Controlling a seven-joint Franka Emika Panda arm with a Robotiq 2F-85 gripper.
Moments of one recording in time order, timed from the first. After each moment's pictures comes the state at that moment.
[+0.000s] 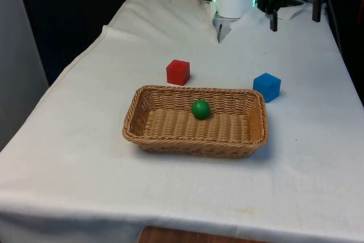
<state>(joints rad) 0.32 0.21 -0.13 -2.00 0.15 2.29 -0.29</state>
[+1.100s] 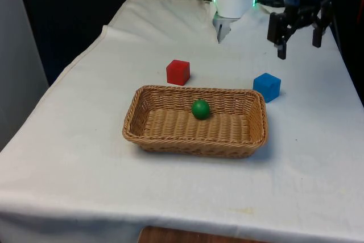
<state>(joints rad) 0.32 0.28 -0.08 -2.08 0.15 2.42 -0.46</state>
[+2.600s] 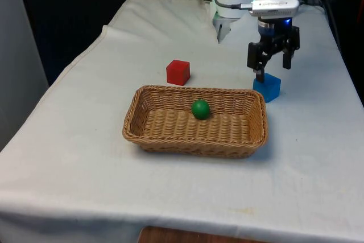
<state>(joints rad) 0.28 0.34 -0.08 -2.28 0.25 2.69 -0.81</state>
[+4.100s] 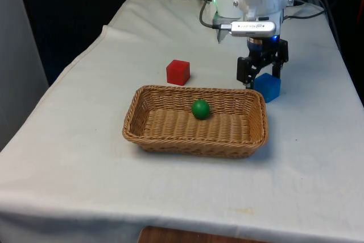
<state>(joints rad) 0.26 0.43 -0.09 -2.24 0.31 2.71 -0.90</state>
